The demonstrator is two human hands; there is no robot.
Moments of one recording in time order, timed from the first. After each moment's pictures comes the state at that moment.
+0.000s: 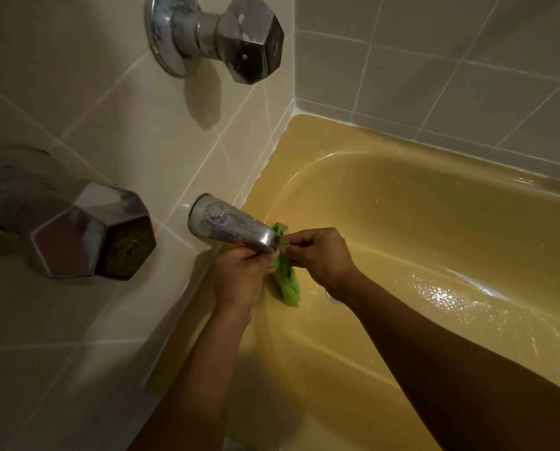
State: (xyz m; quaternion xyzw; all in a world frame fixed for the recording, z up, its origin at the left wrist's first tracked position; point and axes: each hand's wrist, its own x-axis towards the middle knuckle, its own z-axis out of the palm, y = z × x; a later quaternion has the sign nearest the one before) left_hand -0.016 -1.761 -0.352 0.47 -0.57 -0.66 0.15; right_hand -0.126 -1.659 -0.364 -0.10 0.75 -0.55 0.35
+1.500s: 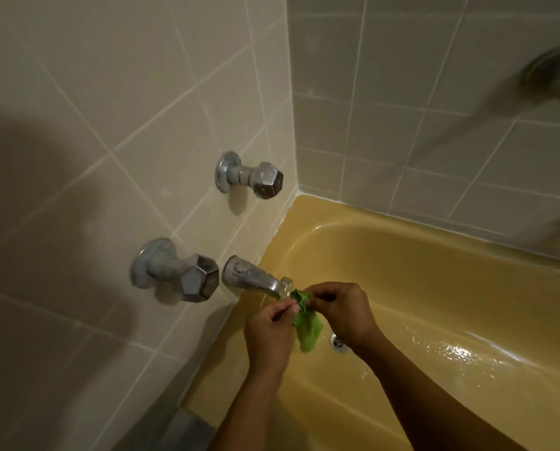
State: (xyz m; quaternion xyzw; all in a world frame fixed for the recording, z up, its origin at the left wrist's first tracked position) left_hand 0.016 -1.683 -0.238 0.45 -0.64 -0.60 0.18; right_hand -0.096 -1.590 -0.245 -0.17 0.78 -0.54 0.27
